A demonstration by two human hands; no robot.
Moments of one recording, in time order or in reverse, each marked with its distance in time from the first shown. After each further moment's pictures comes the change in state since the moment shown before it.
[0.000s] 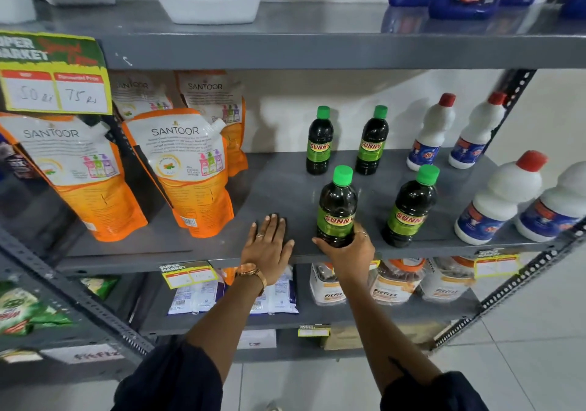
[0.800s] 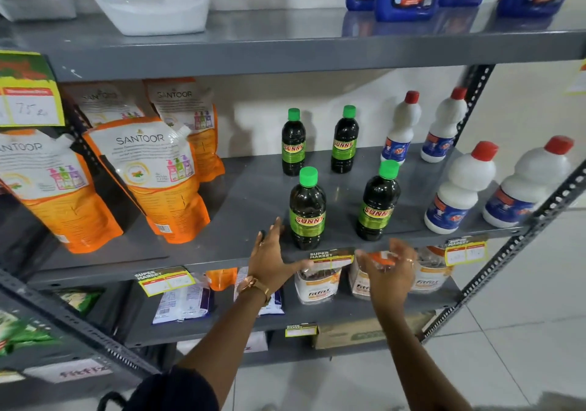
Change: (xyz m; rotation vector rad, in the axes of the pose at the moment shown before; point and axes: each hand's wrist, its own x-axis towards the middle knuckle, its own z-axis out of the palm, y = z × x) left_hand -0.012 0.067 -0.003 -0.631 -0.012 -0.184; right_hand -0.013 0.054 -0.099 0.163 0.237 0.096
